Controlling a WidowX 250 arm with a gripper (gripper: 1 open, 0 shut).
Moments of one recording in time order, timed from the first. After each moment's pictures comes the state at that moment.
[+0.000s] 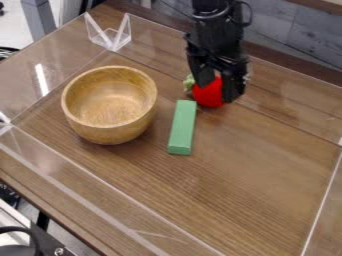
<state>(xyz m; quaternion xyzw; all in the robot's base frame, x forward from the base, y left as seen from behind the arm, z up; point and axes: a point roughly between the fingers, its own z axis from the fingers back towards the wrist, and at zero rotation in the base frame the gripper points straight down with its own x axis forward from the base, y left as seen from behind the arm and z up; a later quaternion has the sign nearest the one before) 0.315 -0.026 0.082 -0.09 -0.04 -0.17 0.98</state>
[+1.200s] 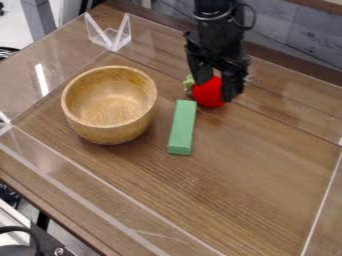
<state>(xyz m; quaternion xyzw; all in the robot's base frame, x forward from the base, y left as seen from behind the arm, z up) 0.317 -0.003 0.081 -0.05 -0.06 -0.14 0.99</state>
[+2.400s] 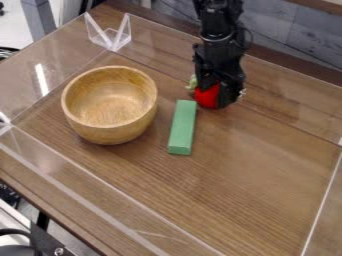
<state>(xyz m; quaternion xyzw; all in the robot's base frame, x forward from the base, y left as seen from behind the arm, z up) 0.358 -0.007 0.034 -0.04 -0.07 -0.20 0.98</state>
